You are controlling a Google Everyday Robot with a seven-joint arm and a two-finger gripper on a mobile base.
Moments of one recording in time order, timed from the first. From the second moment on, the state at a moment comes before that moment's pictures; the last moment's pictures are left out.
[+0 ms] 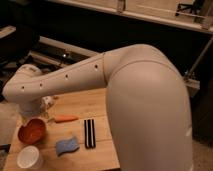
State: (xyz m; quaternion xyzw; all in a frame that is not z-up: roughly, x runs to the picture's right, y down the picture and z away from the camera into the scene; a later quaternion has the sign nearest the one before) arm -0.331 0.137 0.654 -0.33 0.05 0.51 0.79
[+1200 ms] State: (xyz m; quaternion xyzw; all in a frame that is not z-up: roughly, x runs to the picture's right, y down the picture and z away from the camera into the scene) arm -0.362 0.168 0.765 -0.38 0.07 0.46 0.80
